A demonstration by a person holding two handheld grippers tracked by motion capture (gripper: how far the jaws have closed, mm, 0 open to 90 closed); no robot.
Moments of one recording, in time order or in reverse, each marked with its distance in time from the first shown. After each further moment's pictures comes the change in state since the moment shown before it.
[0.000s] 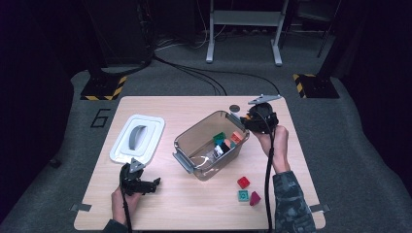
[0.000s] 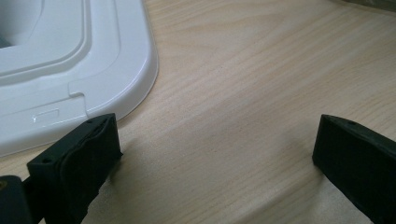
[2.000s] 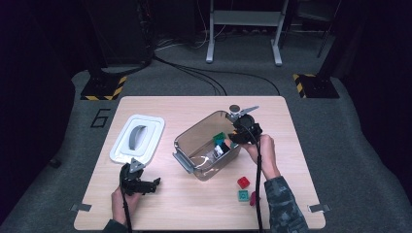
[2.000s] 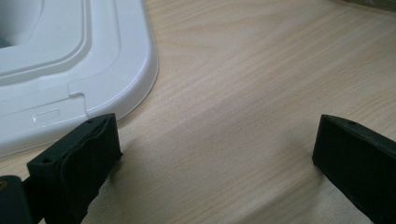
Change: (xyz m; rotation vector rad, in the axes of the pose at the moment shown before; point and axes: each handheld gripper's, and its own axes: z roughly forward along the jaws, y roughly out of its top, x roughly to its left) left arm 0.000 0.000 0.000 0.007 -0.003 0.003; right arm 0.028 -0.022 0.045 0.184 0.095 -0.074
